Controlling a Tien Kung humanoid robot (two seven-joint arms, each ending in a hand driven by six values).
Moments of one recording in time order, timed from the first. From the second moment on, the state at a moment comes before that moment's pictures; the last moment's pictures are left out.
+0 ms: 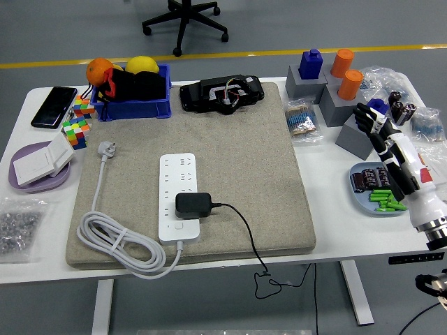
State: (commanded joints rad) left arm -0.11 0.01 -1.67 -0.18 1.85 -0.08 0.32; right arm -0.11 -0.11 1.51 1.67 -1.43 0.08 0.27
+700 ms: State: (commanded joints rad) left arm -0.10 0.02 -1.68 -0.18 1.84 -0.08 0.32; right arm -0.12 -0.08 1.58 1.68 -1.34 0.02 0.40
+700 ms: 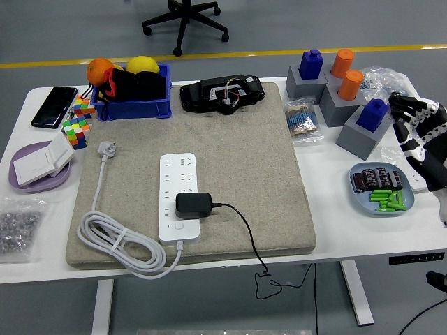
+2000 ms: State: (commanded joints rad) left arm -0.14 0.02 -1.59 -0.18 1.74 -0.08 0.31; right arm -0.05 -0.11 1.58 1.68 -1.33 0.02 0.39
